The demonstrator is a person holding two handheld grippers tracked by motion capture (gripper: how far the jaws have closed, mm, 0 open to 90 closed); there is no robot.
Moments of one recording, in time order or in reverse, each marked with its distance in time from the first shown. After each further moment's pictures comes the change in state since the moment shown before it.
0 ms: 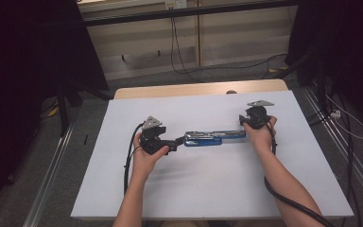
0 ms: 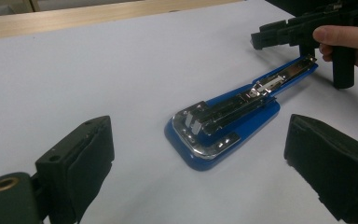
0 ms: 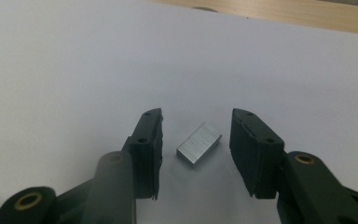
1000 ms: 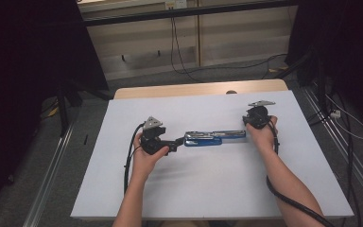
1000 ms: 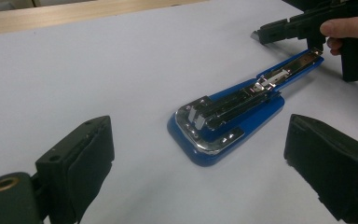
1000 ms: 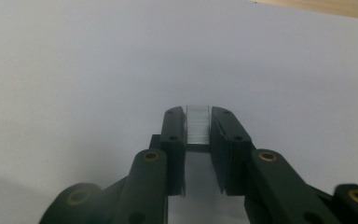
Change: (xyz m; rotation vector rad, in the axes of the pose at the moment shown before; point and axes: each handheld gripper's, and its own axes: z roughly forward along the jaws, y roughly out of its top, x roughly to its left) left arm 0.001 -0.001 0.001 0.026 0.007 0.019; right arm -0.008 -0.001 0.001 0.041 0.053 -0.027
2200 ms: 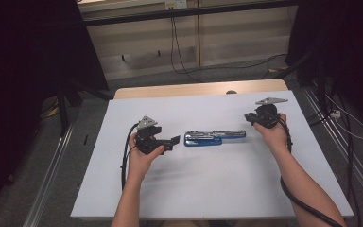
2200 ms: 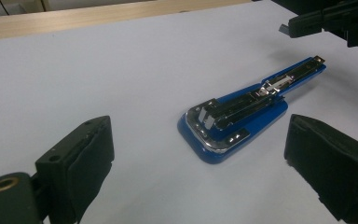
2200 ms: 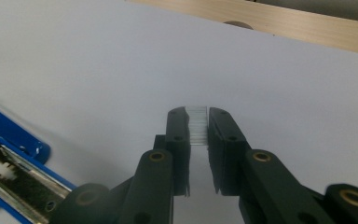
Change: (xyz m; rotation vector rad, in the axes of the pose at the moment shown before) left arm 0.006 0.001 -0.013 -0.022 0.015 -0.023; right arm -0.011 0.008 -0.041 -0.053 0.152 -0.052
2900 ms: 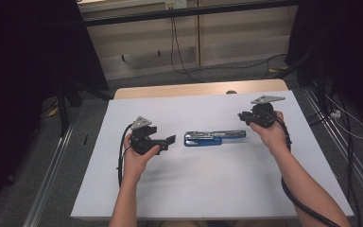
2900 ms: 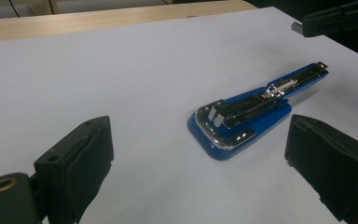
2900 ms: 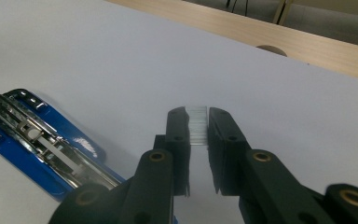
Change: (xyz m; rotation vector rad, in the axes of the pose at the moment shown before) left arm 0.008 -0.002 -0.012 -0.016 0.015 -0.025; right arm 0.021 0.014 -0.013 -0.031 0.084 -0.062
